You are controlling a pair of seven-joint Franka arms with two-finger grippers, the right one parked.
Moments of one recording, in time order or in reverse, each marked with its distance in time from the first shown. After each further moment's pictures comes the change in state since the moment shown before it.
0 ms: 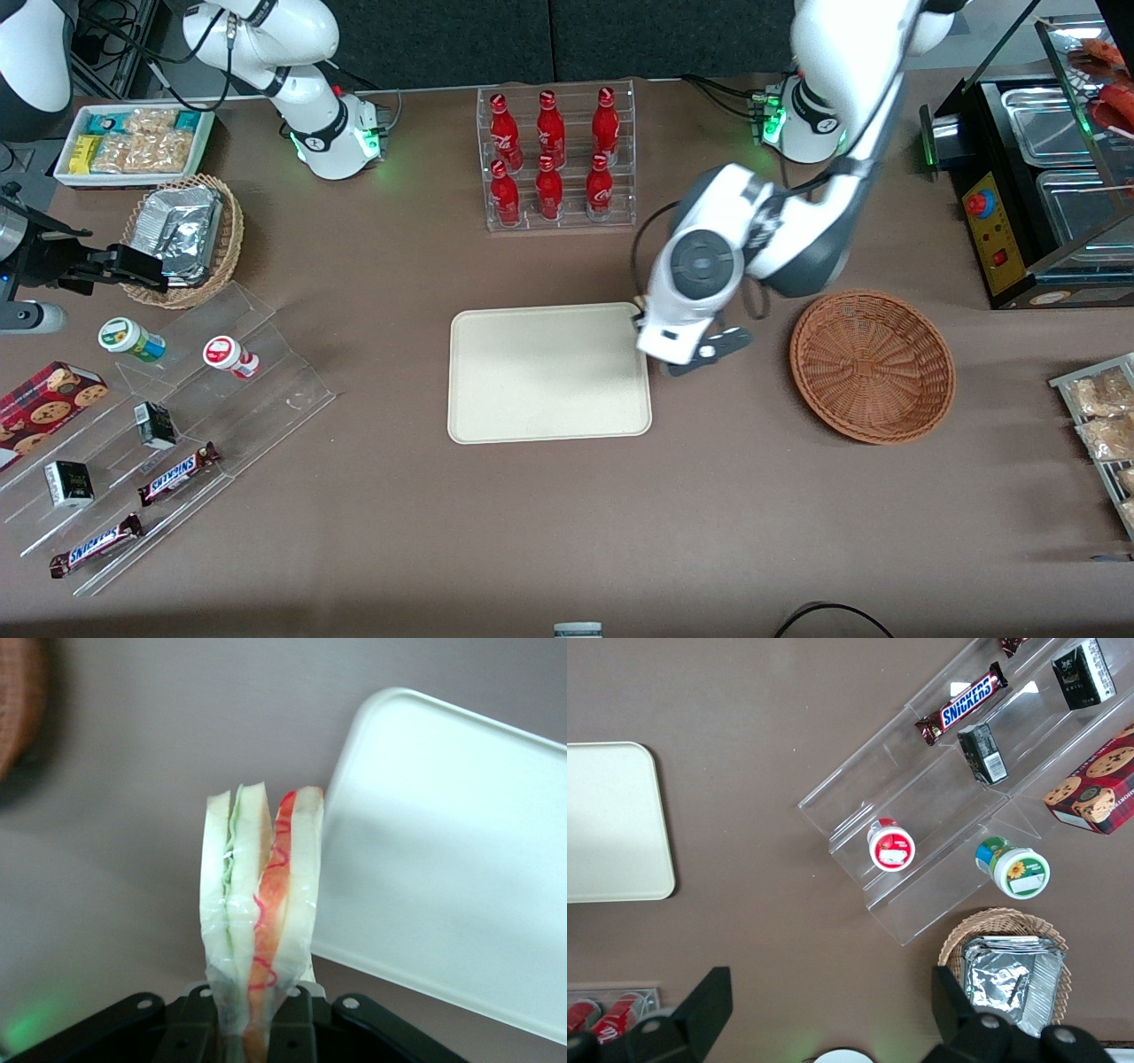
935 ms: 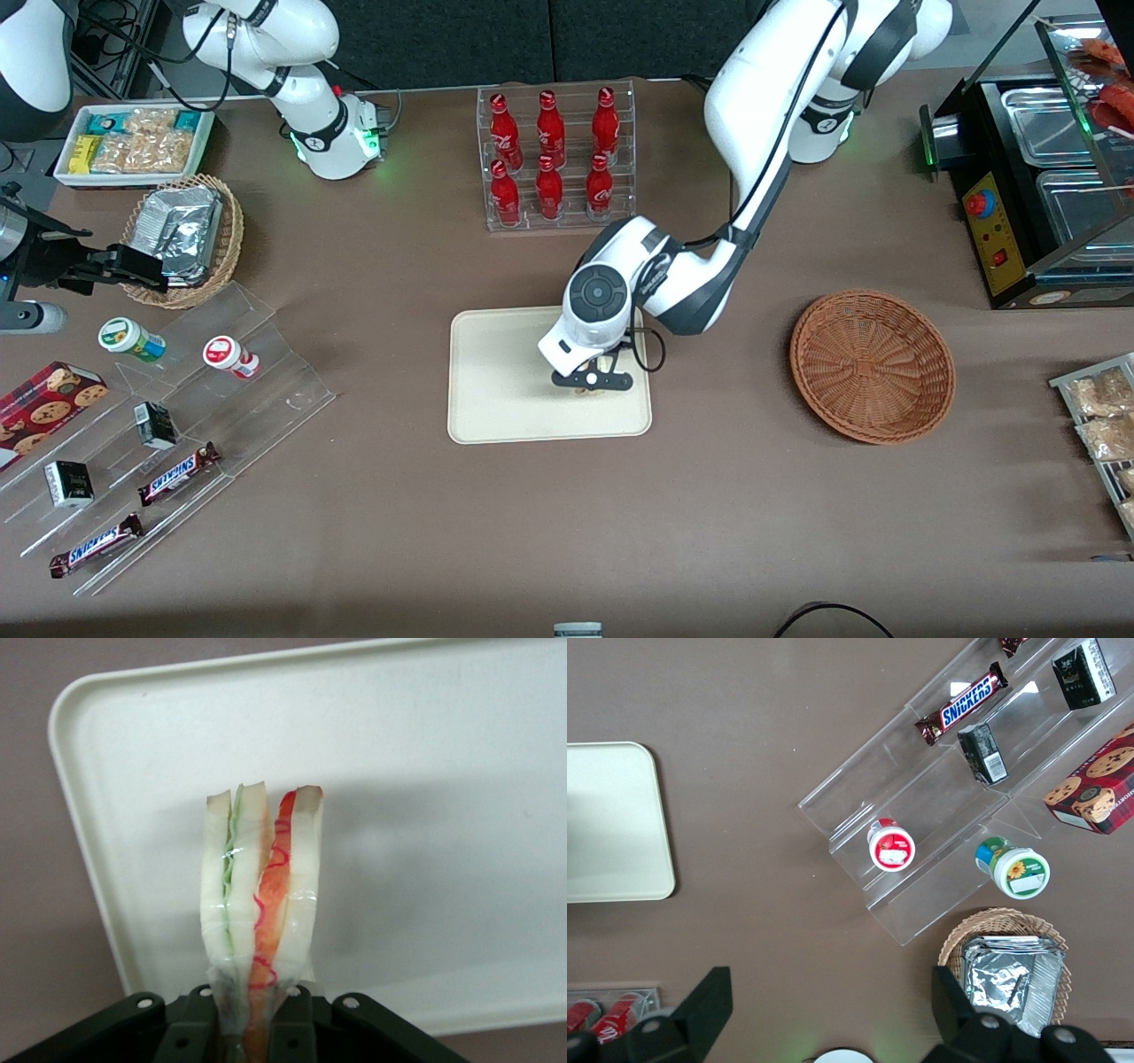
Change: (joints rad) arm -0.101 0.275 0.003 0.129 0.002 0.283 0.347
